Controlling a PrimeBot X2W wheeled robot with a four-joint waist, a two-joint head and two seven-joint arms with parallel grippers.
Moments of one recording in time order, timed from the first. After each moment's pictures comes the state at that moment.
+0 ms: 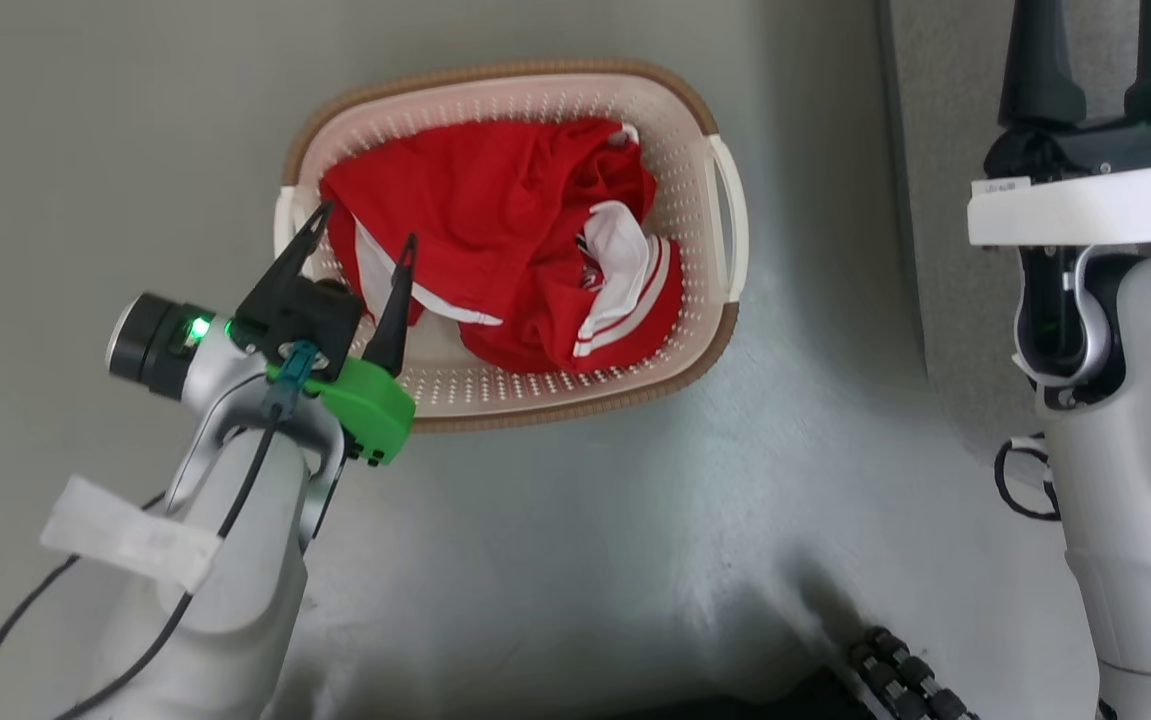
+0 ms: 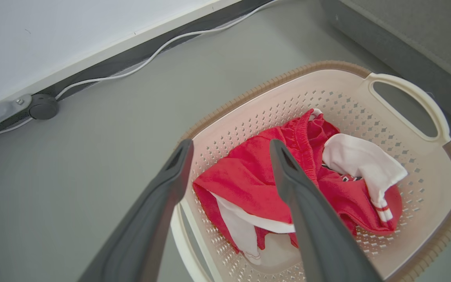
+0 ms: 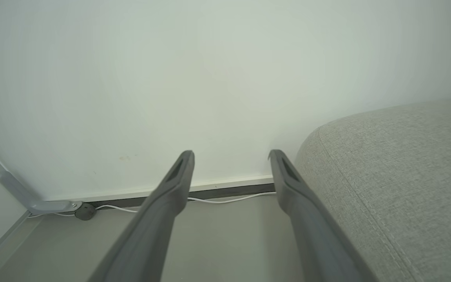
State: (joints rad) left arm -0.52 0.06 -0.33 0.45 0.03 -0.05 -0.21; right arm -0.53 -0.12 0.12 0.03 0.30 -0.03 -0.25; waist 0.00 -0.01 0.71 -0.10
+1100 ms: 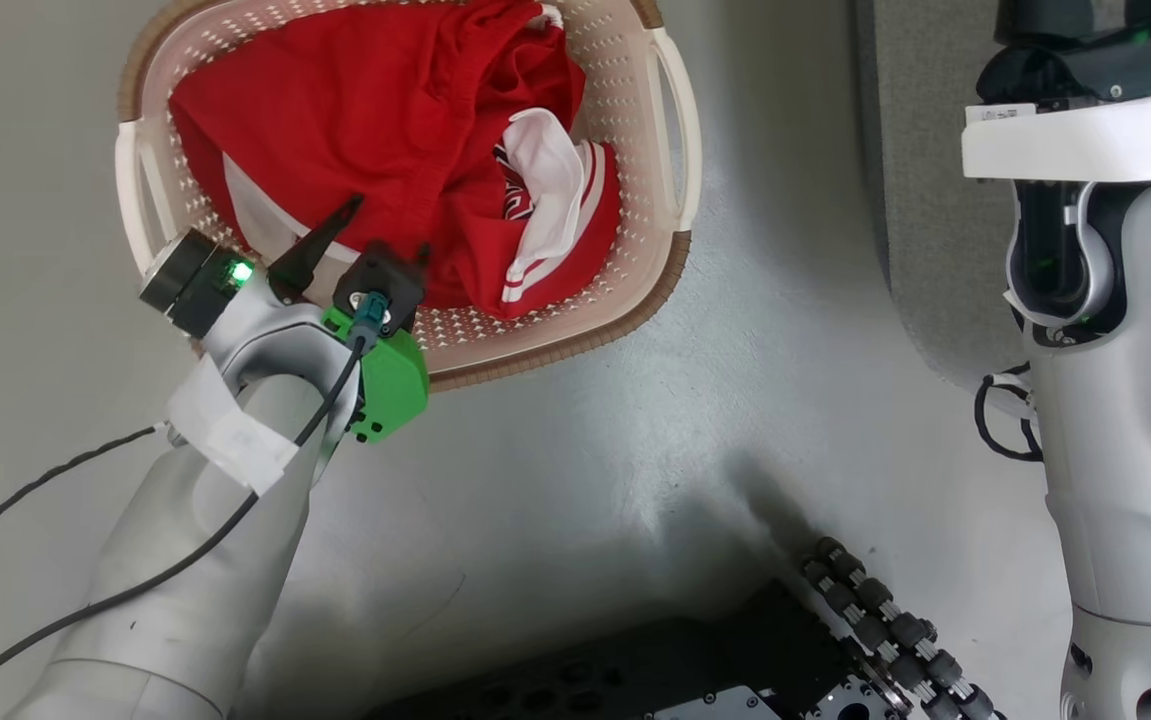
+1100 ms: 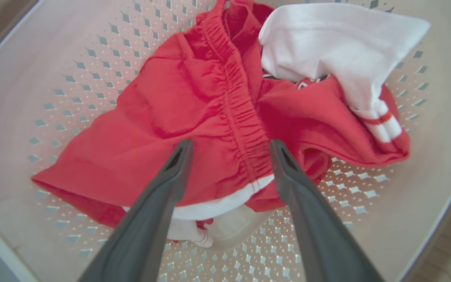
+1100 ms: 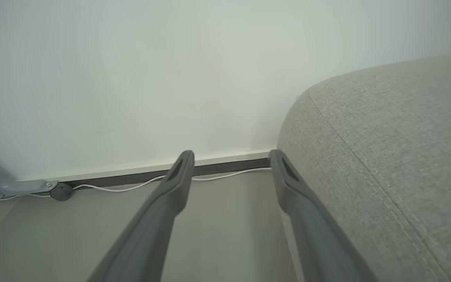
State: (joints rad) left arm -0.75 0.06 -0.51 0.77 0.16 -0.10 -0.15; right arm -0.65 -0.06 0.11 0.04 0.30 0.03 -0.25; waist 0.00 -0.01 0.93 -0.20
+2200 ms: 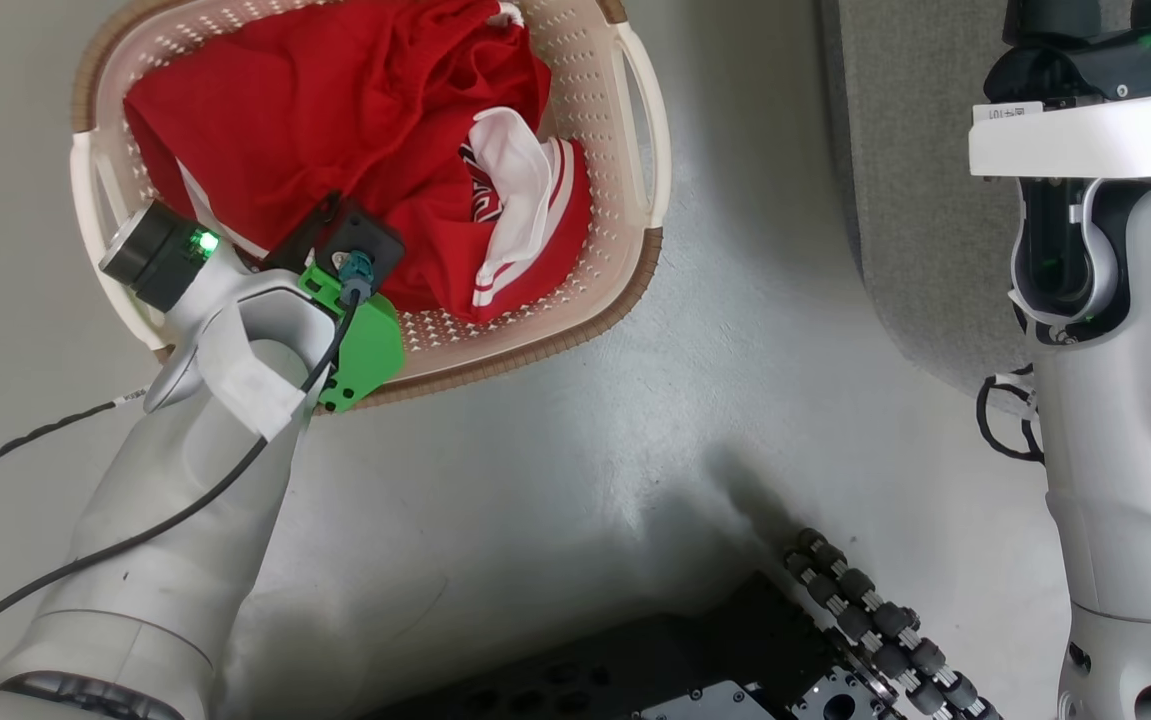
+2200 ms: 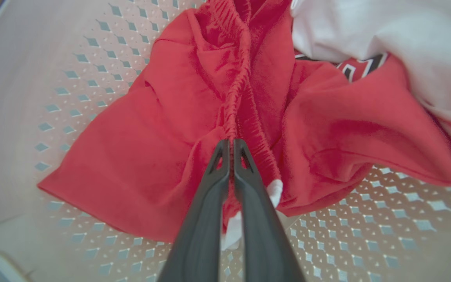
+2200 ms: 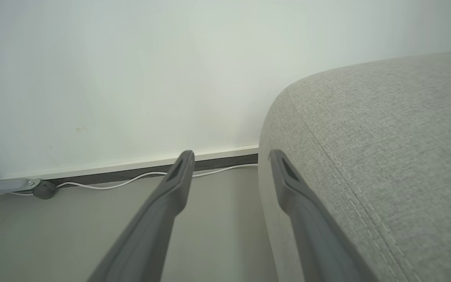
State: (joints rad) left arm -0.86 0.05 -0.52 0.95 0.21 -0.03 -0.11; right arm -0.65 -0.06 0.08 0.06 0.29 0.04 -0.25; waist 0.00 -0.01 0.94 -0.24
